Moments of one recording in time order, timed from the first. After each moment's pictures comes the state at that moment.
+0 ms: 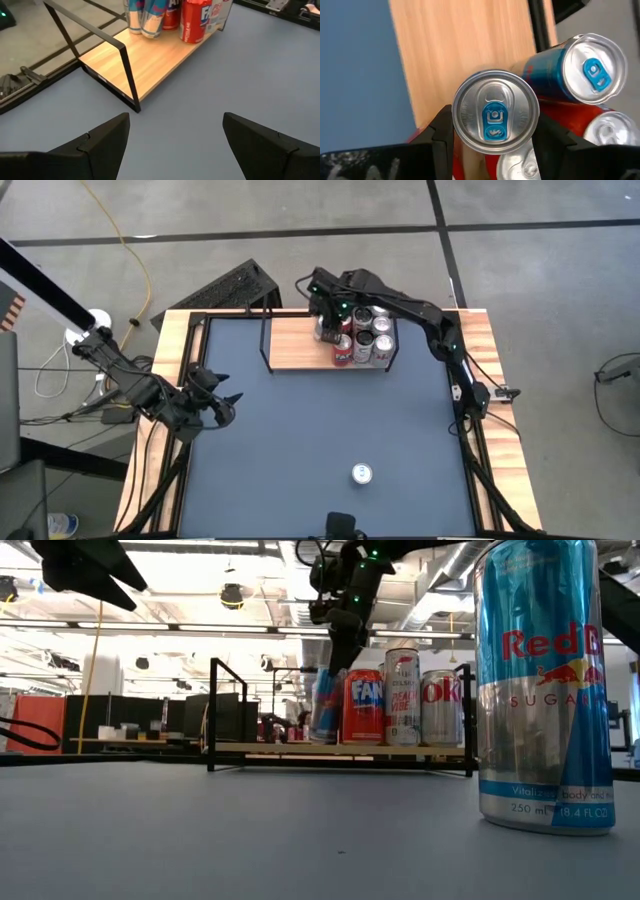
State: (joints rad) left arm -0.64 0.86 0.86 -1.04 -0.95 -1.06; right arm -0.45 2.21 2.34 -1.29 0.06 -0.29
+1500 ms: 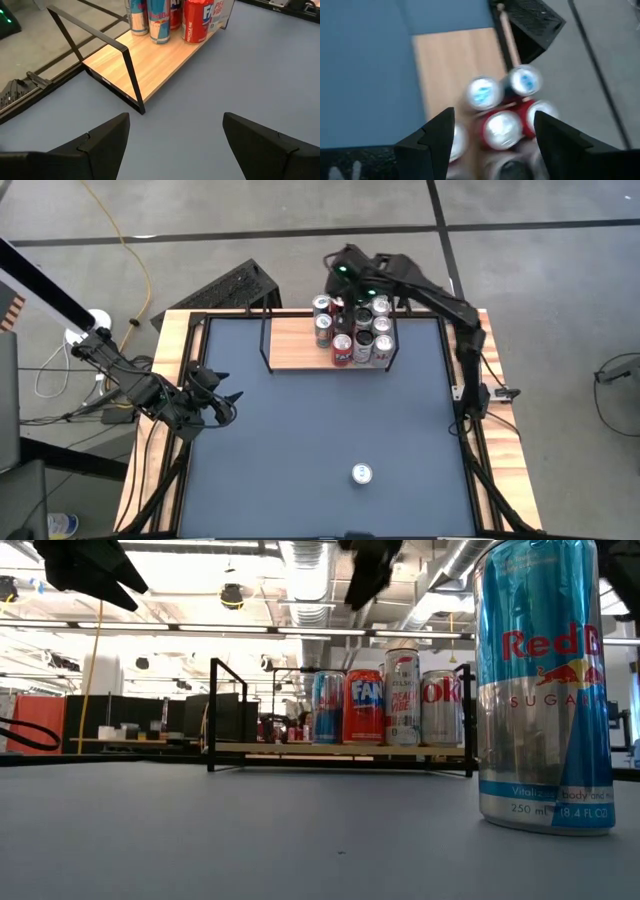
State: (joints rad) left arm -0.63 0.86 0.86 -1.04 -0.96 -1.02; right arm -0.42 1.98 2.36 -1.29 0.07 -0.29
